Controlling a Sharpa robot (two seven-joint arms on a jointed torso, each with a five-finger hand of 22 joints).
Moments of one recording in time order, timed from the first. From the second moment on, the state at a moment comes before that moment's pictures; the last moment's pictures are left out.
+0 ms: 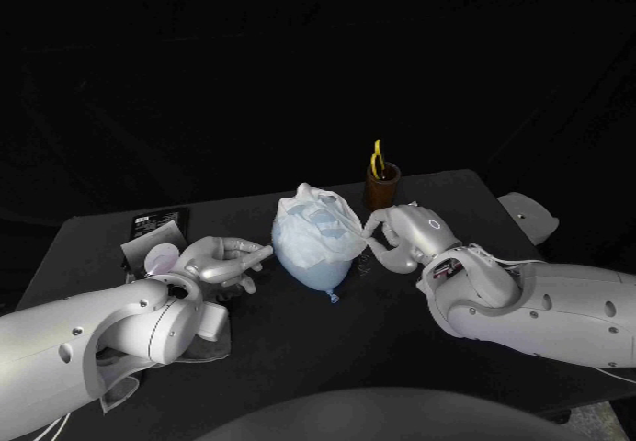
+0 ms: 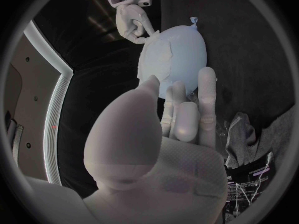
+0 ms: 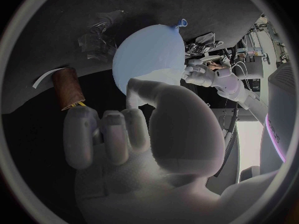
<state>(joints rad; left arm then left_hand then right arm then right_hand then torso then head) 1.10 -0.90 -0.17 1.74 -0.26 -0.58 0.04 1.46 -0.19 0.19 0.29 0.05 0.85 0.13 0.52 0.37 0.96 0.06 0.83 0.46 1.36 -0.01 1.44 0.95 0.17 1.14 0.09 0.84 0.55 1.02 -1.00 -0.17 1.80 -1.74 -0.82 -0.50 1.26 -0.18 0.82 0.06 0.06 0.98 0.06 0.66 0.28 1.47 -0.01 1.48 1.31 1.46 -0.07 1.56 1.31 0.05 1.47 0.05 1.44 1.31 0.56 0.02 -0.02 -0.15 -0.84</state>
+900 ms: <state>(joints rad) 1.10 -0.88 -0.17 1.74 -0.27 -0.58 0.05 1.46 -0.18 0.19 0.29 0.05 0.84 0.13 0.52 0.37 0.96 0.06 0.83 0.46 1.36 -0.01 1.44 0.94 0.17 1.14 0.09 0.85 0.55 1.01 -1.00 -0.17 1.79 -1.70 -0.77 -0.49 1.22 -0.19 0.79 0.08 0.05 0.94 0.08 0.64 0.30 1.46 -0.01 1.36 1.31 1.47 -0.06 1.57 1.31 0.05 1.44 0.05 1.32 1.31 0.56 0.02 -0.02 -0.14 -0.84</state>
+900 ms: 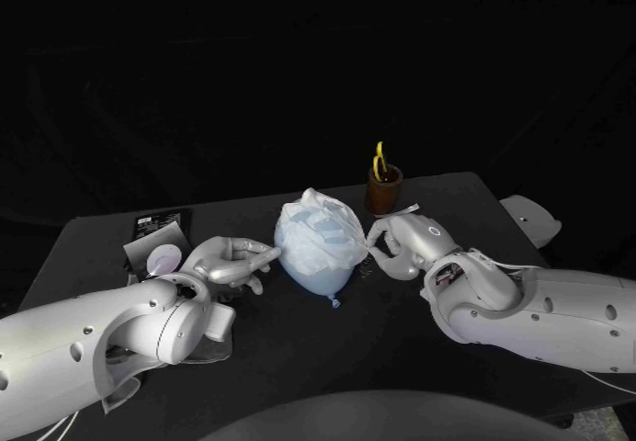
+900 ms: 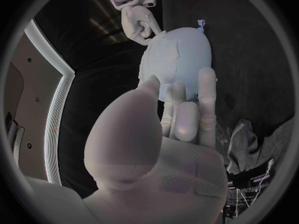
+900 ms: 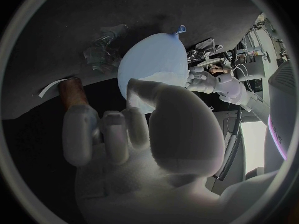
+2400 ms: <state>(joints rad) 1.10 -0.85 -0.16 1.73 -0.29 -0.63 0.08 1.46 -0.19 0.16 0.29 0.05 0.81 0.16 0.51 0.35 0.95 0.07 0.84 0.45 1.36 0.00 1.44 0.94 0.16 1.14 0.09 0.86 0.56 1.04 -1.05 -0.17 1.82 -1.44 -0.94 -0.17 1.32 -0.25 0.55 0.20 0.16 0.84 0.16 0.33 0.26 1.11 0.08 0.49 0.68 1.24 0.01 0.81 0.84 0.18 1.07 0.12 0.42 1.10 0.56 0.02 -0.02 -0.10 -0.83</state>
